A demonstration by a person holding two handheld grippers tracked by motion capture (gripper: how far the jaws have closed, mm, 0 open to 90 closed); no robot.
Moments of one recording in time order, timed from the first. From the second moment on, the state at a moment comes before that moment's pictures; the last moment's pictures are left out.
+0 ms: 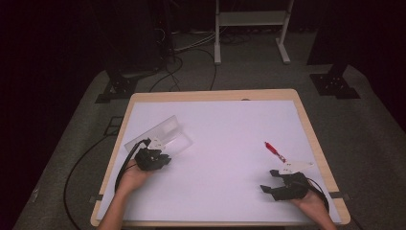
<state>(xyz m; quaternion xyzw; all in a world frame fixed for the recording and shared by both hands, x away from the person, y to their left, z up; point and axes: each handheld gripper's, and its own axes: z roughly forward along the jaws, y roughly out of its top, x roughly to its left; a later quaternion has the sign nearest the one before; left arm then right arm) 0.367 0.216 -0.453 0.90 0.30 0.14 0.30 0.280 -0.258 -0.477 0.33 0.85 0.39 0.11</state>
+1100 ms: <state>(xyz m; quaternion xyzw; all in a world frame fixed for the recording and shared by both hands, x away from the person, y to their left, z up) 0.356 0.212 -0.443 0.90 0.27 0.17 0.31 0.281 -0.258 -0.477 0.33 0.85 0.39 0.11</state>
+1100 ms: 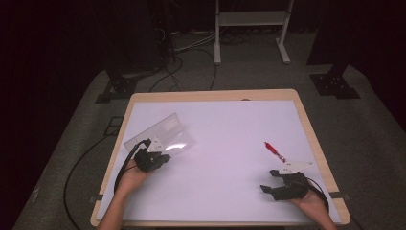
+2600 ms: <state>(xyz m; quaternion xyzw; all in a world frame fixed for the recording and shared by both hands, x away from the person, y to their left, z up) 0.337 0.129 -0.411 0.92 0.13 0.15 0.33 0.281 -0.268 -0.475 0.34 0.85 0.39 0.12</state>
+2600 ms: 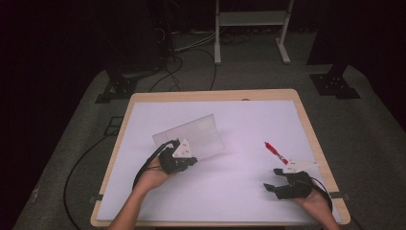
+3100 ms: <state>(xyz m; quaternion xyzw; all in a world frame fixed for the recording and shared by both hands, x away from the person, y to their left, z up) 0.329 0.104 -0.413 0.93 0.09 0.13 0.34 0.281 -0.271 -0.474 0.34 0.85 0.39 0.12</state>
